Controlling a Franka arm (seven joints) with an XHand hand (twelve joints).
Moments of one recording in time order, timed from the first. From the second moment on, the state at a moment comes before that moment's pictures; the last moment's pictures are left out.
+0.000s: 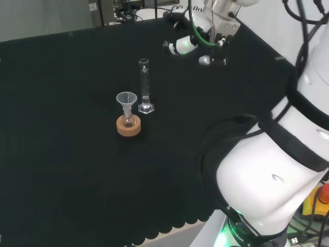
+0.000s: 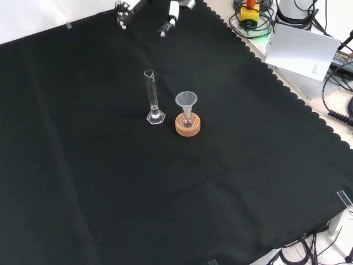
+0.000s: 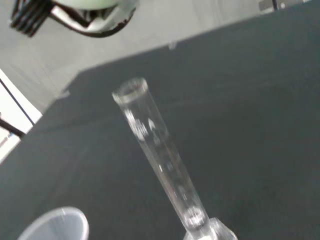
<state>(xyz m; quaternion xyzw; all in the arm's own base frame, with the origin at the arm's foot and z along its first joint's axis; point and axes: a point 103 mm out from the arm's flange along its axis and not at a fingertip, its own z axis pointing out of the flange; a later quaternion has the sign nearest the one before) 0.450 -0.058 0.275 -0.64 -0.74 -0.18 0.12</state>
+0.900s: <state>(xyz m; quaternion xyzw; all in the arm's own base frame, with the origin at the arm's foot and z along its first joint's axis) 0.463 -0.043 0.196 -0.64 -0.73 -0.17 0.19</state>
